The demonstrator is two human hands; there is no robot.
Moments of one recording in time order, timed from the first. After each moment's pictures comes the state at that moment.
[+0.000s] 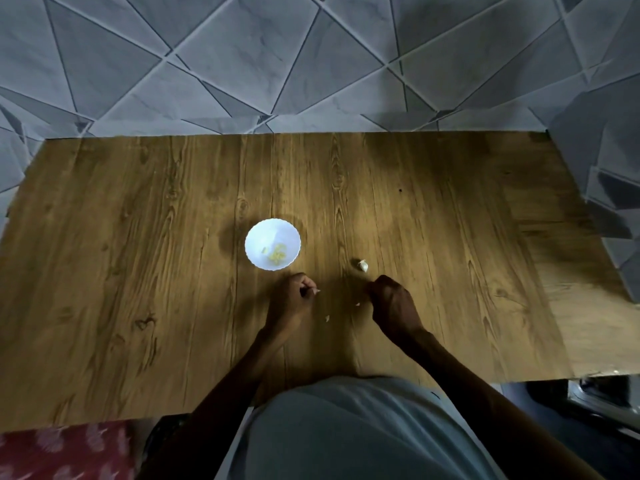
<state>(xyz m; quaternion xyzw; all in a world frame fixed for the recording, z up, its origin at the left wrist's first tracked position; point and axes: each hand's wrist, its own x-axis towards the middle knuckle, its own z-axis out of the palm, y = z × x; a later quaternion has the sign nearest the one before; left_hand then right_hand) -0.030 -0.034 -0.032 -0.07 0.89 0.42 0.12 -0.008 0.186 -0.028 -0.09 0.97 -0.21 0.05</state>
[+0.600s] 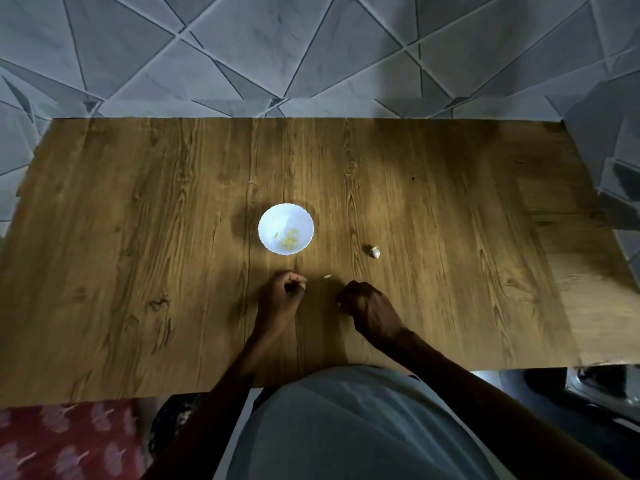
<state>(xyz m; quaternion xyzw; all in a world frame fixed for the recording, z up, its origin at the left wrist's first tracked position) 0.001 -0.074 -0.044 -0.12 0.85 0.51 0.09 0.015 0.136 -0.035 -0.25 0.94 -0.21 0.05</state>
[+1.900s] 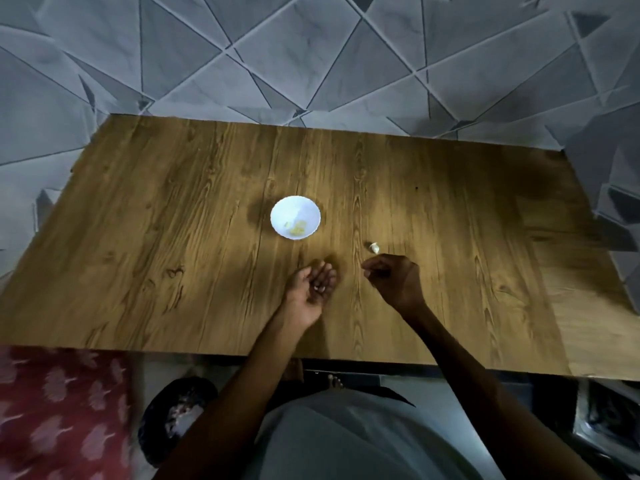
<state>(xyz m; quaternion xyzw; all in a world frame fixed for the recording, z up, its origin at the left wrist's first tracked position) 0.025 -0.012 0.010 -0.42 0.19 0.88 0.14 0.004 0.166 0.018 -0.02 0.91 -0.42 0.02</state>
